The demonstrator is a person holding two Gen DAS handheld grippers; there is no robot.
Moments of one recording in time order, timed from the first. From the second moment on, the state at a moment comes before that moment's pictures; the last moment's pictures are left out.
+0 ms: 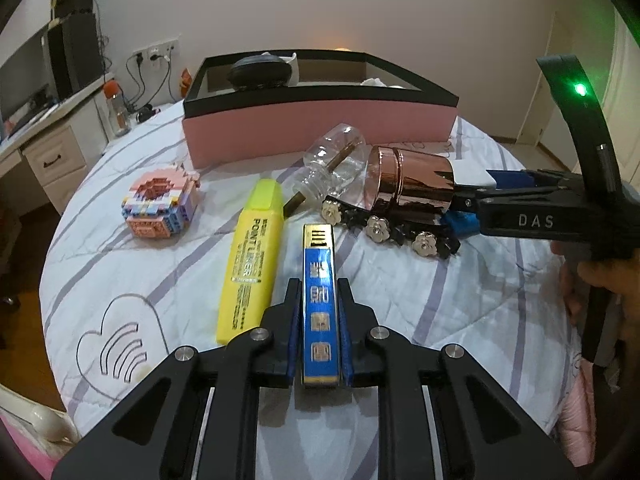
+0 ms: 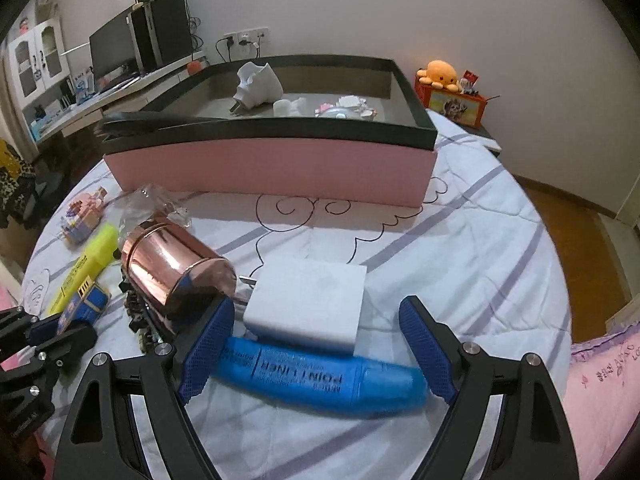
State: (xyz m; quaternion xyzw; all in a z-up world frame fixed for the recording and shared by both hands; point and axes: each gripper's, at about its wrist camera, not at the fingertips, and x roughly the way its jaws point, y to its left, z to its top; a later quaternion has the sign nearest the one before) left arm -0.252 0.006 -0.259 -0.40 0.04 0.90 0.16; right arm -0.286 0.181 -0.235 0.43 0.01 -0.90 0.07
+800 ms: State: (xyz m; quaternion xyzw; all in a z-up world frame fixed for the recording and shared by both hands) left arm -0.240 -0.008 -0.220 -0.36 0.03 0.92 0.17; right arm -0.255 0.199 -0.203 0.36 -0.03 -0.93 0.09
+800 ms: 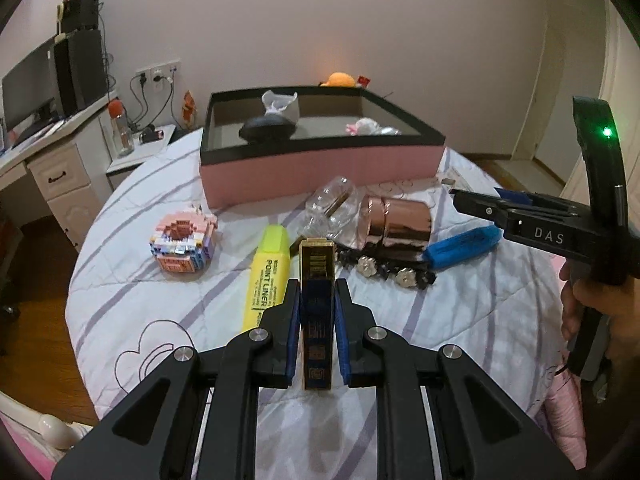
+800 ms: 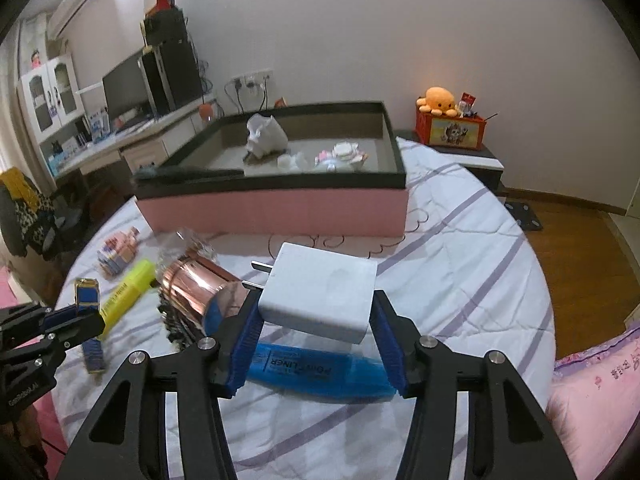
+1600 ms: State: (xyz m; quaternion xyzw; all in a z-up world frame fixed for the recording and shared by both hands) left arm -0.205 -0.022 -0.153 -0.28 0.02 0.95 0.13; right arm -0.198 0.188 -0.136 0.23 -0.05 -0.96 0.12
